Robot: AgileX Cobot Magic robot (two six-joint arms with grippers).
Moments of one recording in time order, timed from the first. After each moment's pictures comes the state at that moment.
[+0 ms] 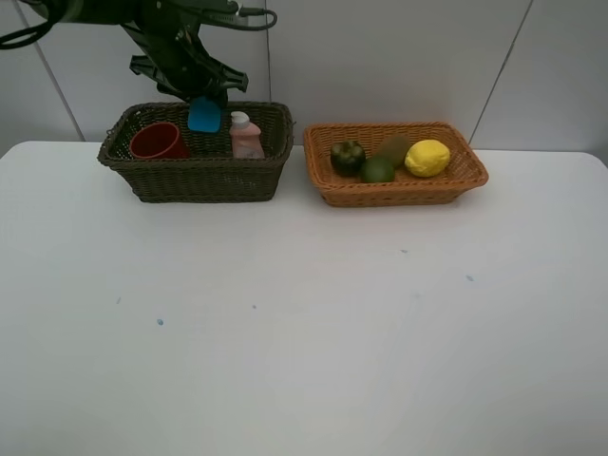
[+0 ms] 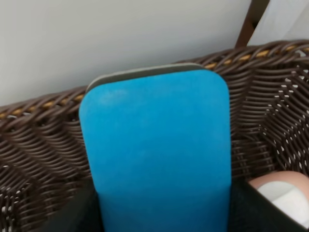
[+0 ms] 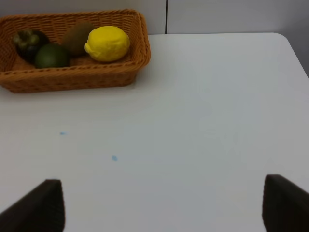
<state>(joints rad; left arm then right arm) -0.32 2.20 -1.79 0.22 0.56 -0.29 -0.02 0.00 -0.53 -0.09 1.07 0.00</state>
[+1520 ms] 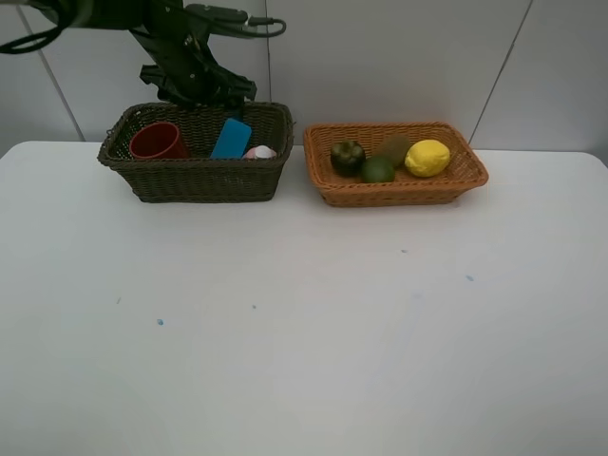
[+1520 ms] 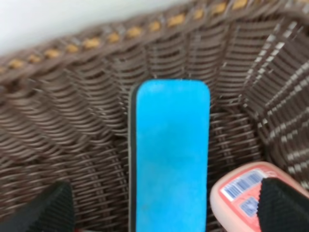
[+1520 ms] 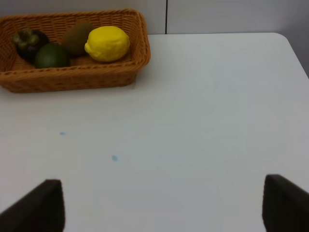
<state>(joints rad) -0.34 2.19 -1.79 0.16 0.61 -0.24 -0.02 0.00 -0.53 -0.09 1.07 0.00</state>
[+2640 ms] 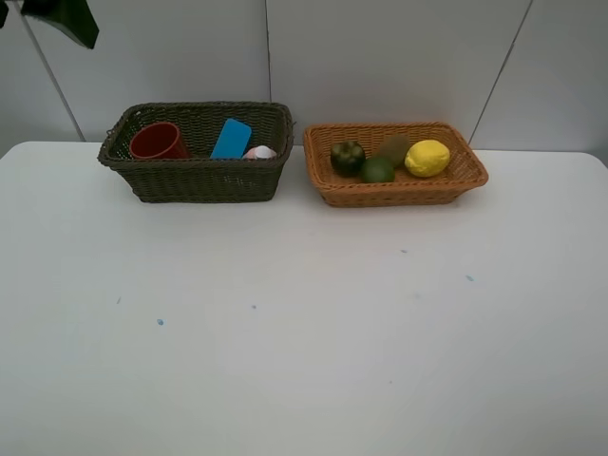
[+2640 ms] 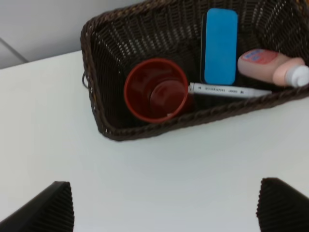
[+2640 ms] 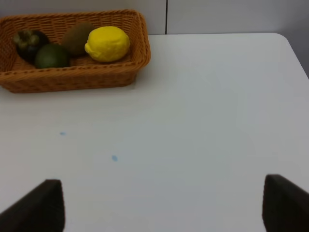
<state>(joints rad) -0.36 1.30 -1.27 0.26 0.96 -0.24 -0.02 0.00 -0.53 -0.09 1.07 0.00</state>
